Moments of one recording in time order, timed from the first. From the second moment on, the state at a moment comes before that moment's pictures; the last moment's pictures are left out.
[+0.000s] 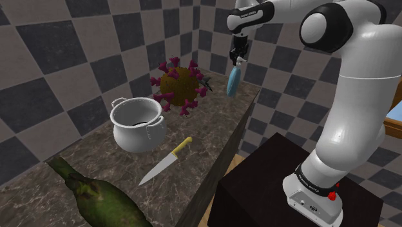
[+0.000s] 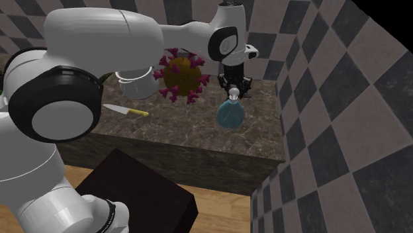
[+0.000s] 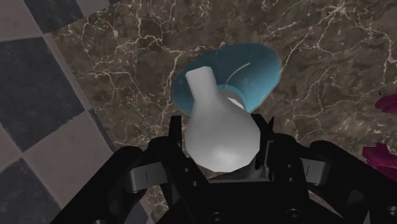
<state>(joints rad) -0.12 0.36 -0.23 -1.54 -0.09 1.97 -0.30</state>
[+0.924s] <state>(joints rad) -0.08 0.25 -0.23 -1.53 -0.12 1.84 -0.26</state>
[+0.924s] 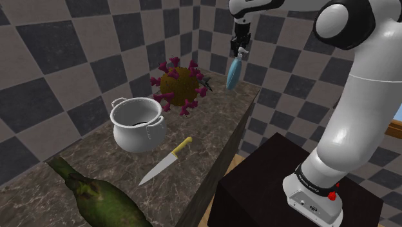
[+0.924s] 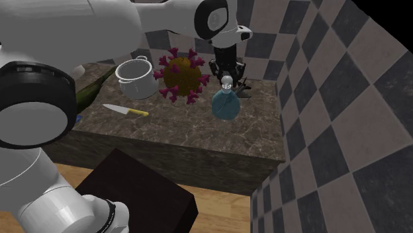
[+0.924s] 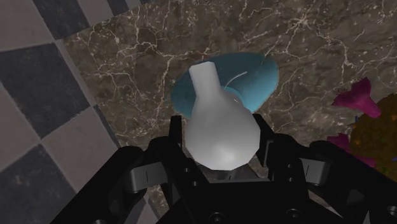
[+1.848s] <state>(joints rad) 0.08 -0.08 -0.11 -1.77 -0.19 1.71 0.01</state>
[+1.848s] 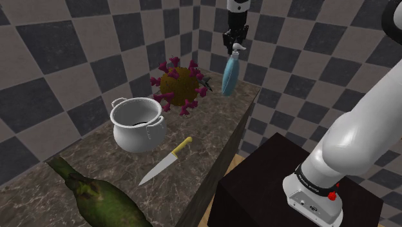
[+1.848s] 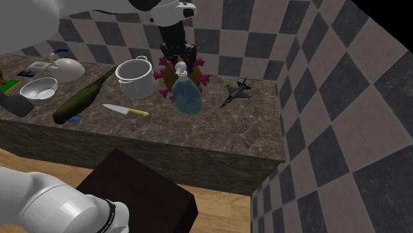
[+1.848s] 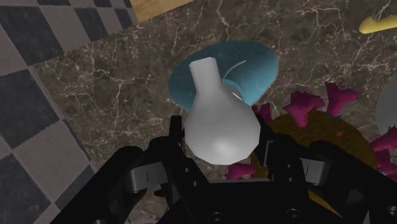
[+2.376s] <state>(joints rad) 0.15 -0.20 -0.01 -1.82 -0.18 1.60 0.16</state>
